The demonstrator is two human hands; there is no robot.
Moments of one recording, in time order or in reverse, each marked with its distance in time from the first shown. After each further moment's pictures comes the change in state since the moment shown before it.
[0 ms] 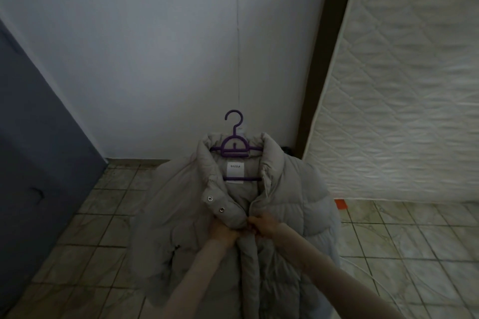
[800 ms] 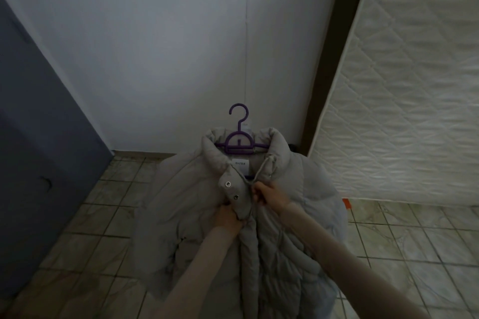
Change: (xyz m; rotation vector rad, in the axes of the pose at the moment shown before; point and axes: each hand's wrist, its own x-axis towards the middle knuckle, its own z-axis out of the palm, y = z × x) left_hand 0.007 0.013 -0.006 0.463 0.079 0.174; right_hand -0.033 -0.049 -0.036 0.410 0.161 -0.227
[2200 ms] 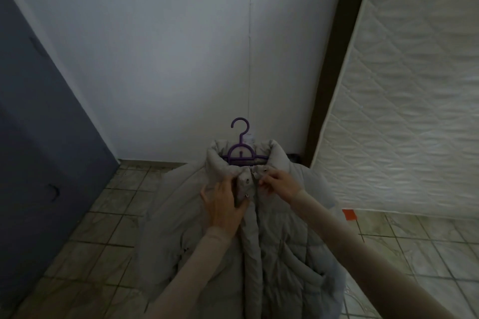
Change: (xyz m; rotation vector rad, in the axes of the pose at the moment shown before) left_hand -0.012 0.021 -0.039 0.040 0.789 0.311; right_hand -0.010 -0.047 -0.033 -0.228 -0.024 -0.133
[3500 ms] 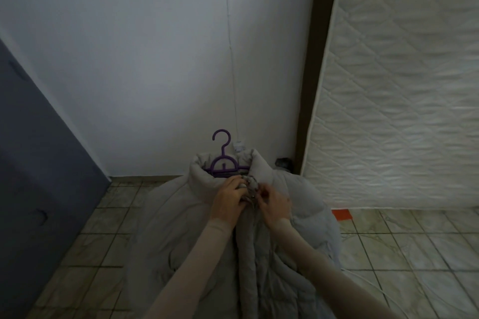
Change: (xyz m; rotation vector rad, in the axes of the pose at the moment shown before) left_hand 0.043 0.016 0.031 -0.100 -0.268 0.356; right_hand -0.005 0.044 0.011 -0.433 0.405 -0.073
